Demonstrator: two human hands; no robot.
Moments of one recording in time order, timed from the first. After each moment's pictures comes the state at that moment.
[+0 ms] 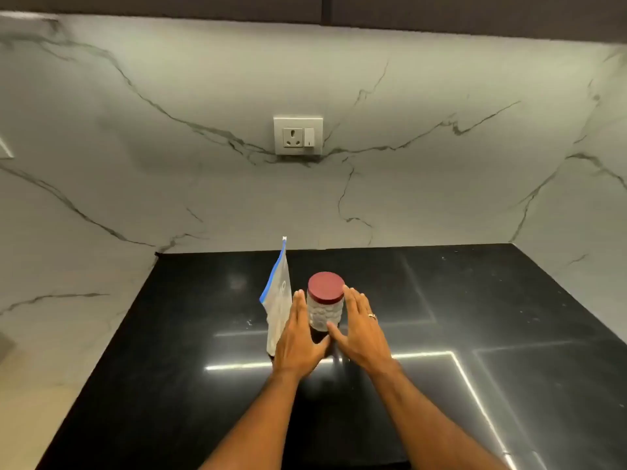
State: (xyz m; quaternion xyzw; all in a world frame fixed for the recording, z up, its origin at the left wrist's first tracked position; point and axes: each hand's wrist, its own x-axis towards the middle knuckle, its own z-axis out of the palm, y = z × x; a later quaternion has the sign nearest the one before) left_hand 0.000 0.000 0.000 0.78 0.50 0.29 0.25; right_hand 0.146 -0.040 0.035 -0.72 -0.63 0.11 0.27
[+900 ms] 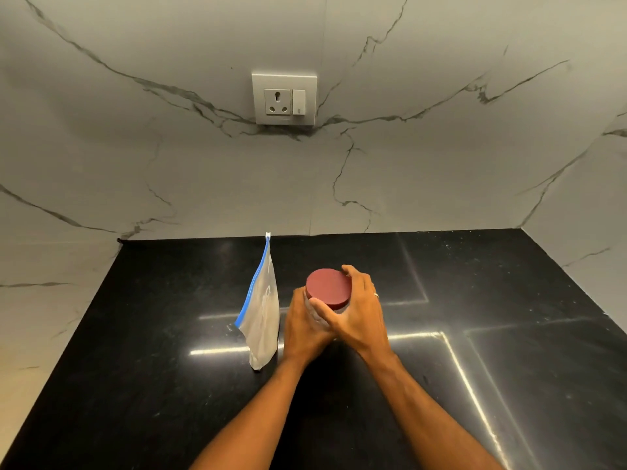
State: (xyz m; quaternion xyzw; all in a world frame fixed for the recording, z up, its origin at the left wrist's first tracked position) left_hand 0.053 0.049 -0.008 0.69 0.50 0.37 0.37; right_hand 0.163 0.012 0.051 -0.71 -0.57 0.10 0.40
